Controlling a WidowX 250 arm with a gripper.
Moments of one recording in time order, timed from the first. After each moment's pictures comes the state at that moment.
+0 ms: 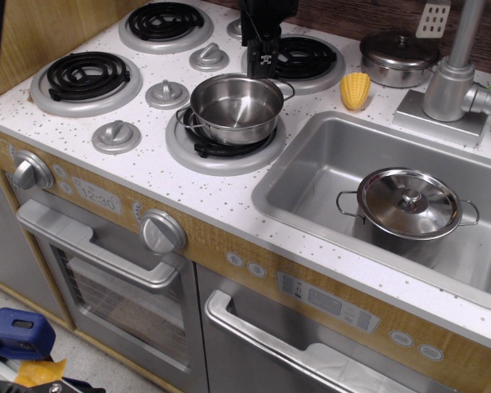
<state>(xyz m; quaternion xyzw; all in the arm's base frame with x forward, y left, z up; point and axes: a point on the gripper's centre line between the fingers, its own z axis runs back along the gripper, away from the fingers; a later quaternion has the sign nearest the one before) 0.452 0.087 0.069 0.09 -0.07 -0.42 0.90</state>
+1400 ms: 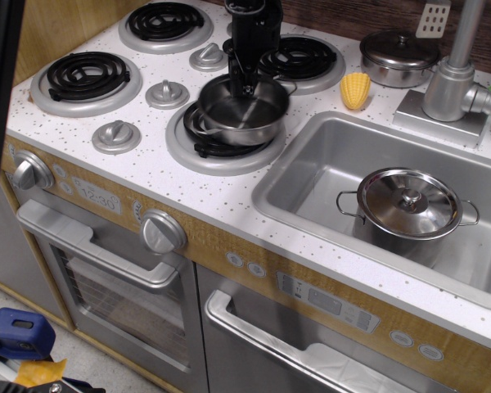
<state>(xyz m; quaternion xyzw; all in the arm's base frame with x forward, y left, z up) 0.447 0.103 0.030 0.07 -0.04 -0.43 0.90</state>
